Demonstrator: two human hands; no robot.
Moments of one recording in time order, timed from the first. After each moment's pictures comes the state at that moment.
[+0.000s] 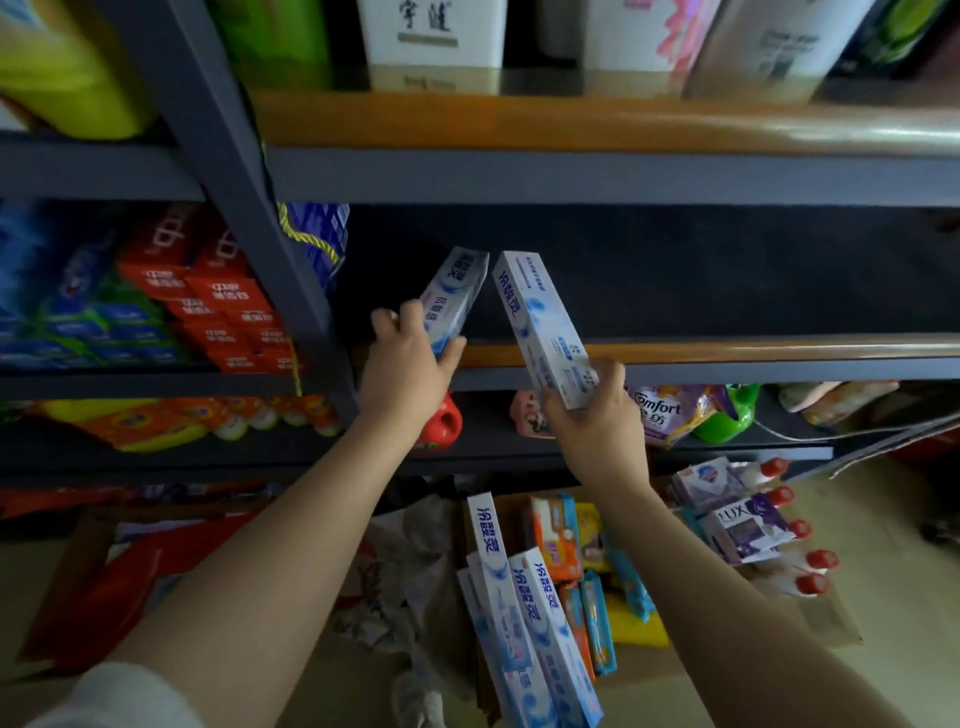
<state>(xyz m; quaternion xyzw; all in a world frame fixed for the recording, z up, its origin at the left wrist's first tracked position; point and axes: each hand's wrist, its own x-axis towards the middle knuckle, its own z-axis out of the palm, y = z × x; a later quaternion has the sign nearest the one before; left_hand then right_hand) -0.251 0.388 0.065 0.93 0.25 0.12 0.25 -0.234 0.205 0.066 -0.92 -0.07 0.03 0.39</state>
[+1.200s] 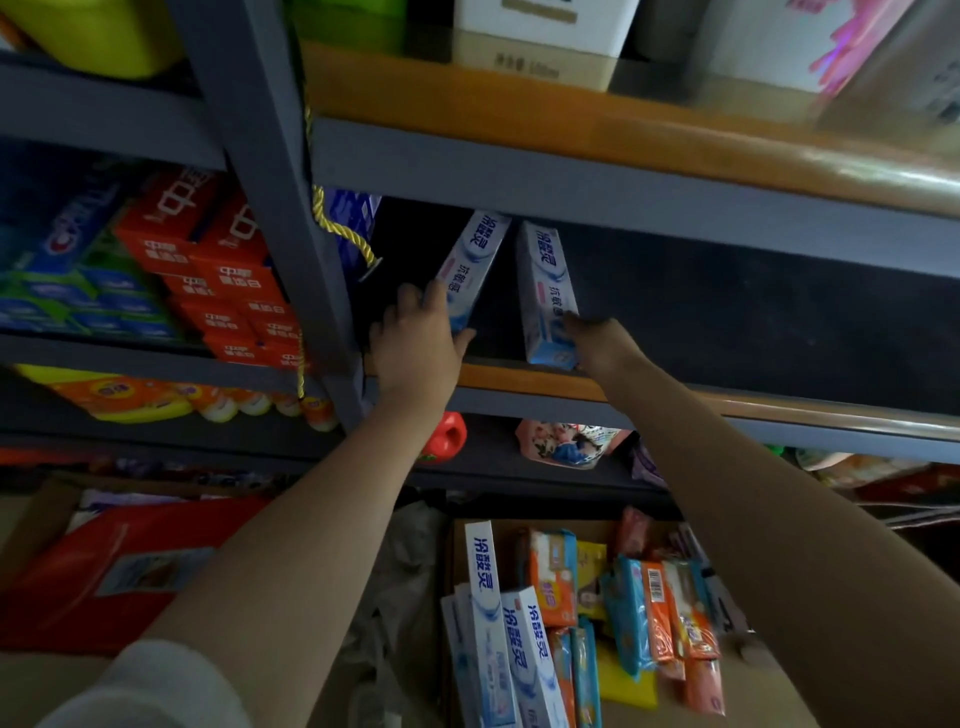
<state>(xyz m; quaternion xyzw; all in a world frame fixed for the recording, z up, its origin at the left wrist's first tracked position) -0.212 0.415 0.043 0.94 0.29 0.13 0.14 -0.113 0.273 0.074 -0.89 -0.01 0.25 0.38</state>
